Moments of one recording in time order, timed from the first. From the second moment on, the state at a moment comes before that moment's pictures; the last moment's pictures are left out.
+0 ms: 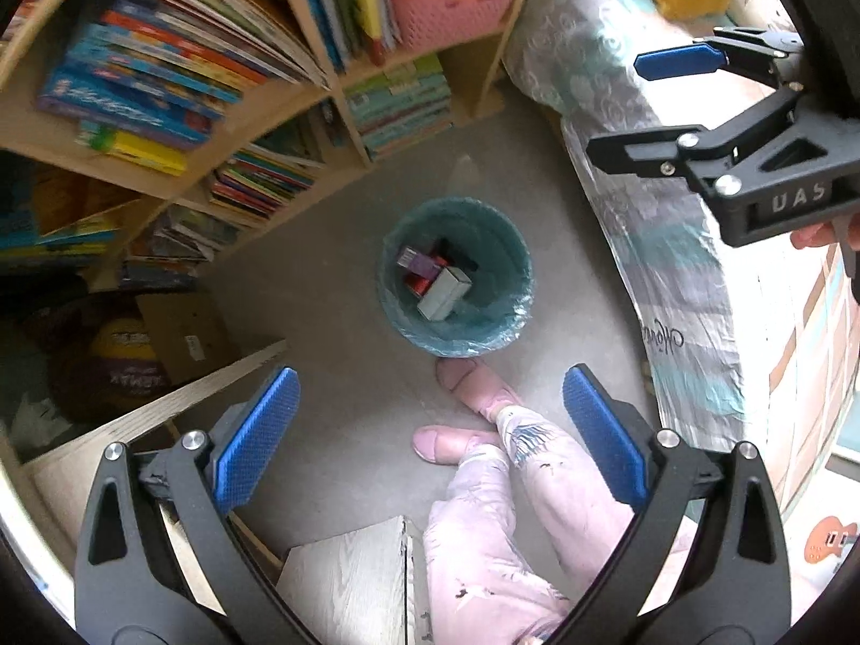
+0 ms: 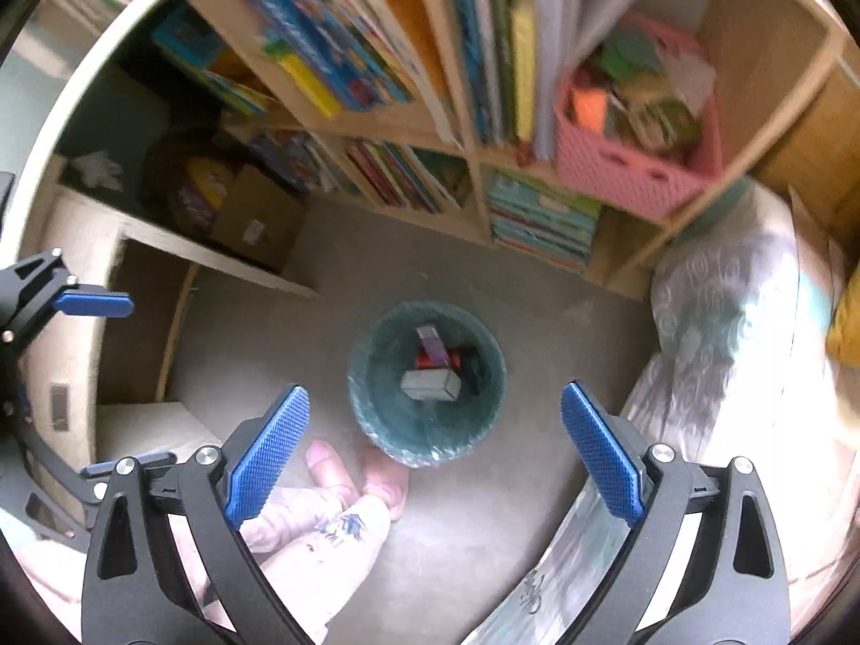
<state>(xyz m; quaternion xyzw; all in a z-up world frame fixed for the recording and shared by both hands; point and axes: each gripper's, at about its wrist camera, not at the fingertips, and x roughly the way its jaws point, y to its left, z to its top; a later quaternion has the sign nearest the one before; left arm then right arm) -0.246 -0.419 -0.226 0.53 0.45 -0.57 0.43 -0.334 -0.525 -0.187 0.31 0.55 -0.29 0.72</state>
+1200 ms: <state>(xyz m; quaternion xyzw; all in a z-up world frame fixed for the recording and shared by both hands) 0.013 -0.145 -0.065 0.27 0.53 -0.32 0.73 0.010 -0.342 -0.029 0.00 0.57 0.10 0.81</state>
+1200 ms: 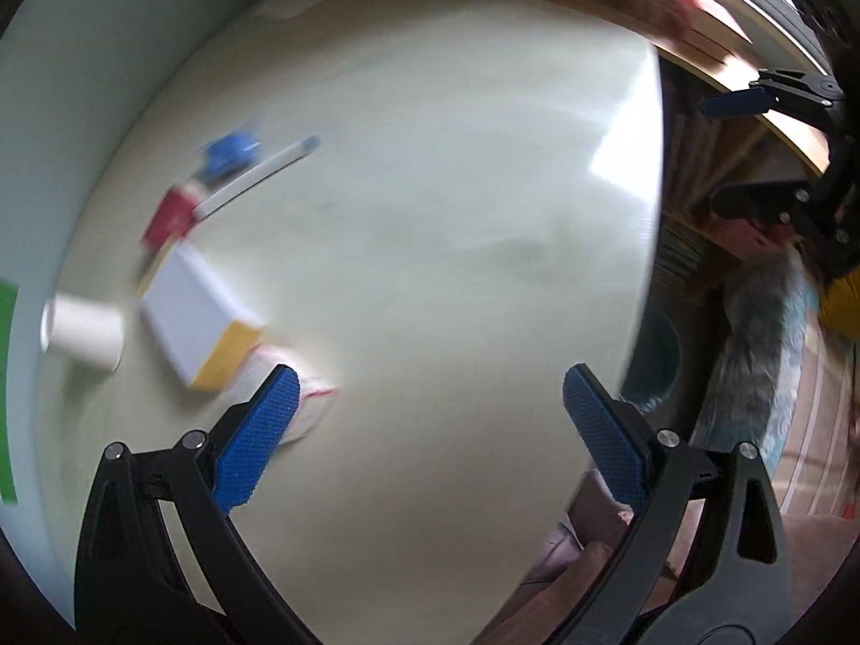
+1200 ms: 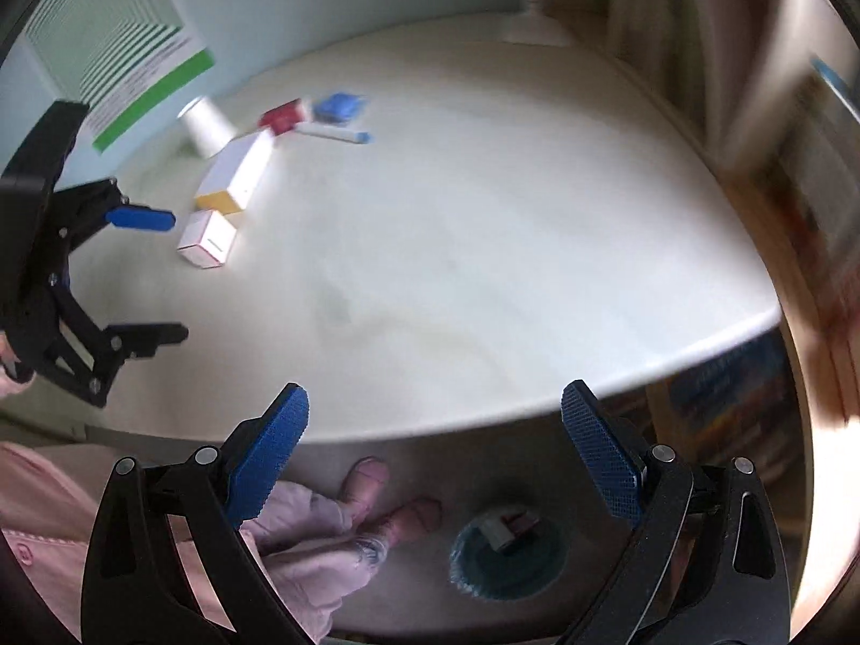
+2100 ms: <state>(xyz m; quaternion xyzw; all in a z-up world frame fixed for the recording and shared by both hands) 0.108 -0.046 -0.074 0.12 0.59 -0.15 0.78 0.178 -0.236 -0.056 -0.14 0.57 0.29 0.76</state>
